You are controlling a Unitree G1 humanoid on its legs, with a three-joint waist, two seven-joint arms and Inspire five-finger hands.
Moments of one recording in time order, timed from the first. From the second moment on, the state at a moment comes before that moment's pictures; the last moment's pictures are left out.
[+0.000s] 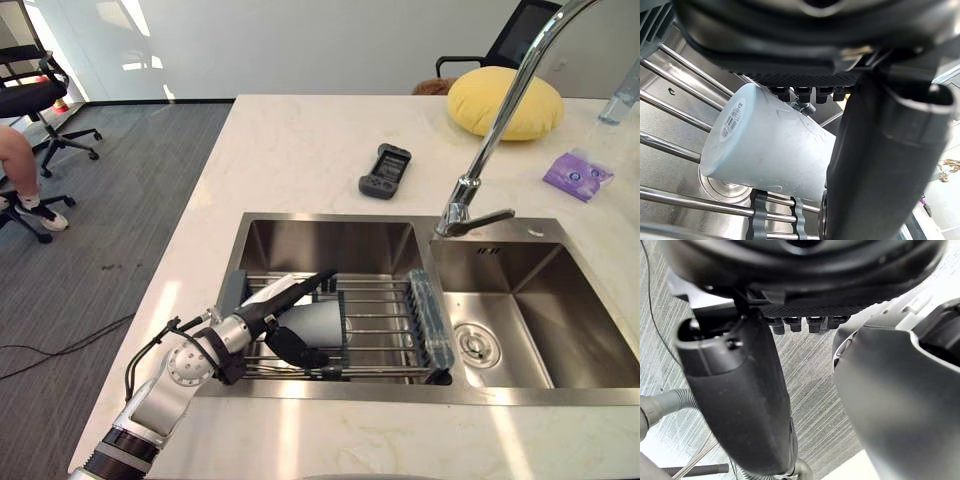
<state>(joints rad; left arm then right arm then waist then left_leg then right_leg) -0.03 0.60 -0.30 -0.08 0.15 -0.13 -0.40 0.17 -0.13 -0.39 1.09 0.53 0.19 0.19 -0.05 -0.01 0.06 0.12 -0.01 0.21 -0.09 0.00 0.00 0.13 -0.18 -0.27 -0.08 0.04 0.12</state>
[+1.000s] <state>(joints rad) -0.28 0.71 -0.51 0.02 0.30 -0.09 -0.53 0.15 -0.16 -0.39 1.10 0.53 0.17 0.20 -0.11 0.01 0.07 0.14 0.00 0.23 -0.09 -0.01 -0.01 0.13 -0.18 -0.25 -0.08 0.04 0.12</state>
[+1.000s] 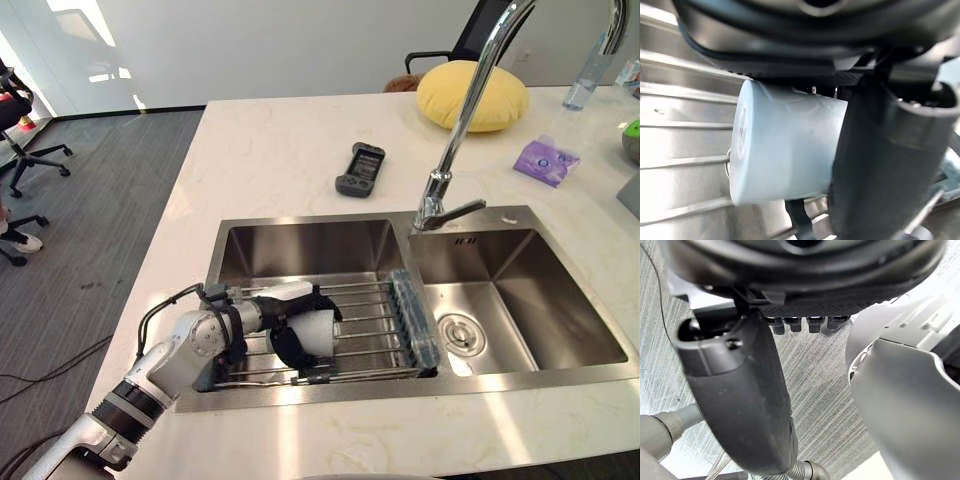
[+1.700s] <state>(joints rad) 0.02 0.32 0.26 -0.32 -0.31 -0.33 0.03 0.14 -0.15 -0.52 1.19 0.43 0.11 0.22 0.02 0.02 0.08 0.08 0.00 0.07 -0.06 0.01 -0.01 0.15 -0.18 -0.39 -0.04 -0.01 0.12</state>
